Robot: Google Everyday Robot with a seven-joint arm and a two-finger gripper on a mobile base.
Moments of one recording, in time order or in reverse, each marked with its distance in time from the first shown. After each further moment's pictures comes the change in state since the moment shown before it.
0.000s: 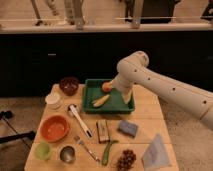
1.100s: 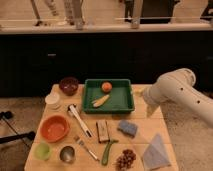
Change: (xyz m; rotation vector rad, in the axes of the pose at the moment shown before) arm 0.011 0.114 -0.049 0.139 -0.019 0.244
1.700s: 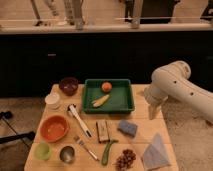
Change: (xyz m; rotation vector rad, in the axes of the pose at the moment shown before) arm 0.015 0.030 -0.014 -0.152 0.069 0.268
